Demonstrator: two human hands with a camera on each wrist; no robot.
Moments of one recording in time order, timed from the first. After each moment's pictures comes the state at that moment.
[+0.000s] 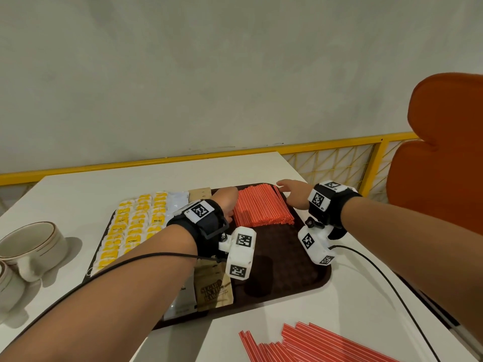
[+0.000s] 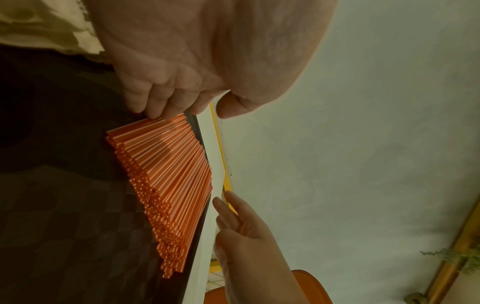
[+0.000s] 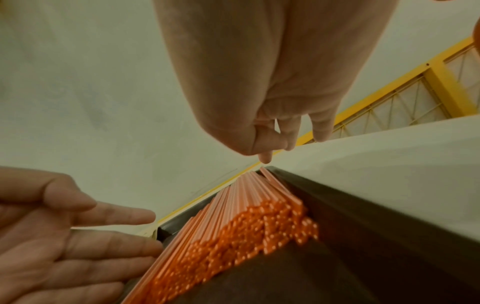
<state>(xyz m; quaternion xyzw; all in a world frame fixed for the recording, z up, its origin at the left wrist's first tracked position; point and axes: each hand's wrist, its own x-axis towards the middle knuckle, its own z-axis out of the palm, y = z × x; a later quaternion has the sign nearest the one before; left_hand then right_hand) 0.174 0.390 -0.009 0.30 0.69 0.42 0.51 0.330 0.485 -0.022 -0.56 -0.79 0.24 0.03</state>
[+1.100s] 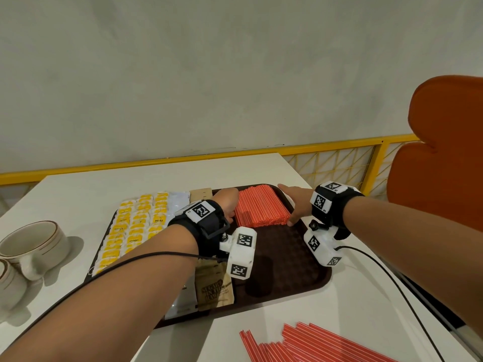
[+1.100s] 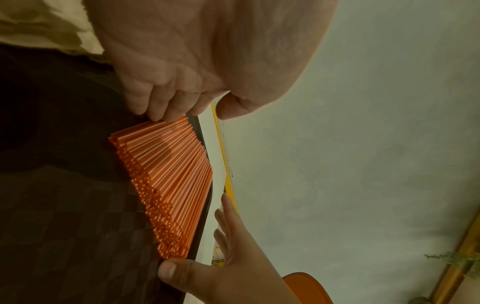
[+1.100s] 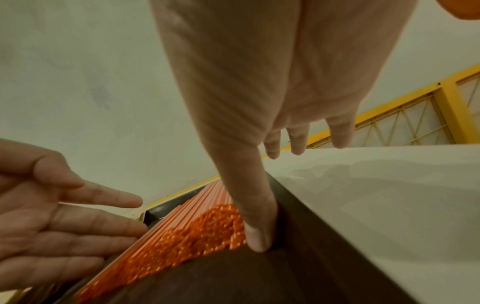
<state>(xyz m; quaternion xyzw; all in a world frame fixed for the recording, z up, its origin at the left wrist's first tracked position) 0.175 0.390 -0.006 0.30 0.69 0.43 0.51 0.341 0.482 -0.021 -0.49 -0.86 0.16 -0.08</state>
